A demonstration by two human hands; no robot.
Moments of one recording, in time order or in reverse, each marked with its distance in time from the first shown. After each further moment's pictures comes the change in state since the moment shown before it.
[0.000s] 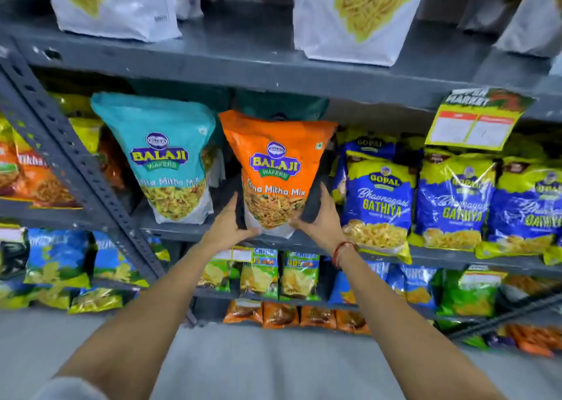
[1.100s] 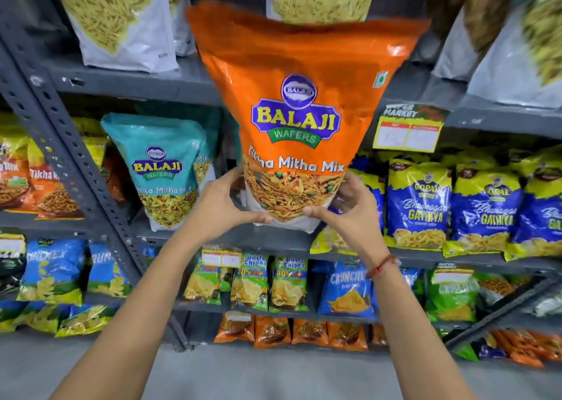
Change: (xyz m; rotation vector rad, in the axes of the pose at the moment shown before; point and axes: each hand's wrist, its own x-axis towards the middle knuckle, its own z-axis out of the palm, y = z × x) left_hand -0.095 0.147 -0.056 0.029 0.161 0.280; right_hand -0.103 -0.080 -0.105 0.434 0.169 -0.325
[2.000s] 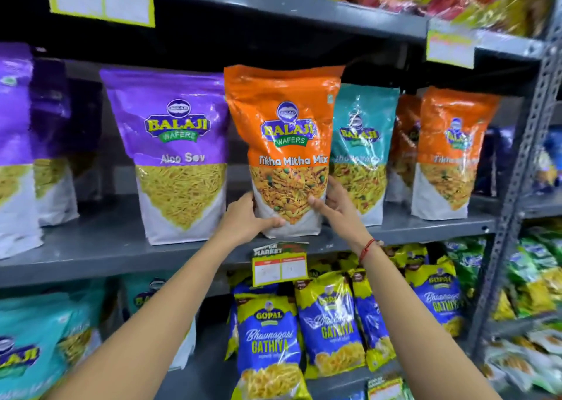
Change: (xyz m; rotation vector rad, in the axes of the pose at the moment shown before) left_hand 0.167 0.218 0.061 -0.021 -0.006 0.237; right_hand 0.138 -0.096 -0.195 -0.192 0.203 -0.218
